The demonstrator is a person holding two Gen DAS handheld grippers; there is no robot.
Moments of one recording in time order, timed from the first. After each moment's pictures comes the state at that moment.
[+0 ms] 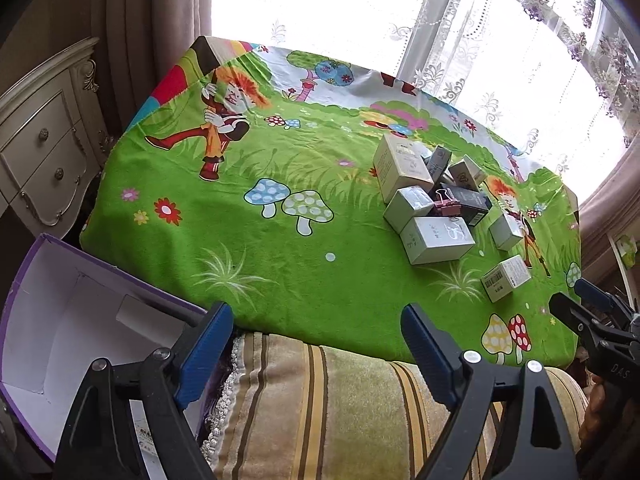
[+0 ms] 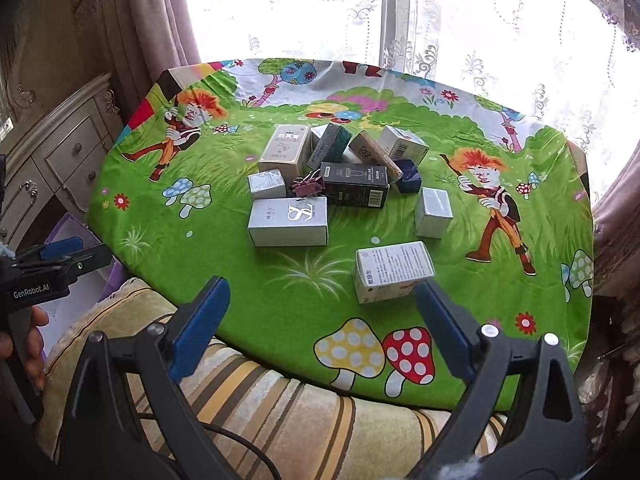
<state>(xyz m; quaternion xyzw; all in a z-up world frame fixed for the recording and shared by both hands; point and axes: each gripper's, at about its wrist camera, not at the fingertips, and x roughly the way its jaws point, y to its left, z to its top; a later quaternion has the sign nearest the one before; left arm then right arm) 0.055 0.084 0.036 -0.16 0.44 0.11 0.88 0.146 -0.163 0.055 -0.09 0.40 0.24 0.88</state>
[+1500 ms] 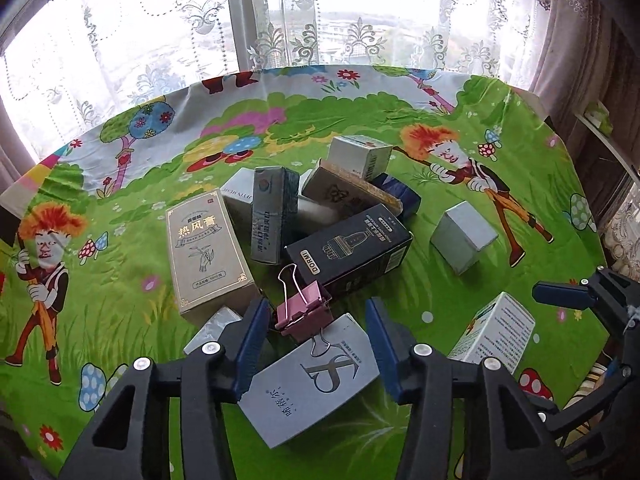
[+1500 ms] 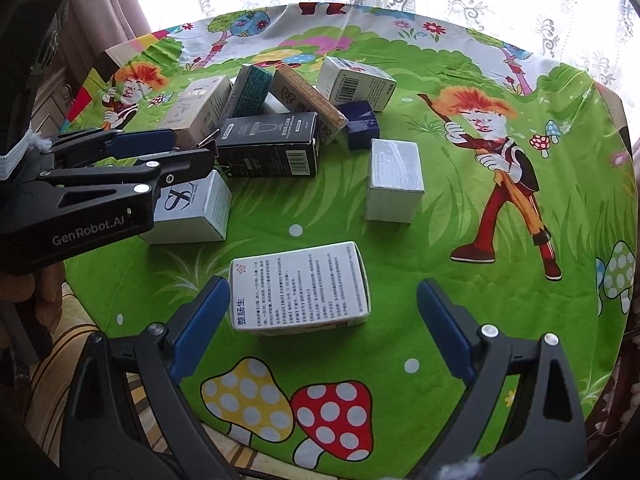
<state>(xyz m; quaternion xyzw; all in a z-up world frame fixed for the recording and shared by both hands) 0.253 -0.041 -0.001 0.04 0.45 -0.04 0.89 0.247 -0.190 -0.019 -0.08 0.47 0.23 0.85</state>
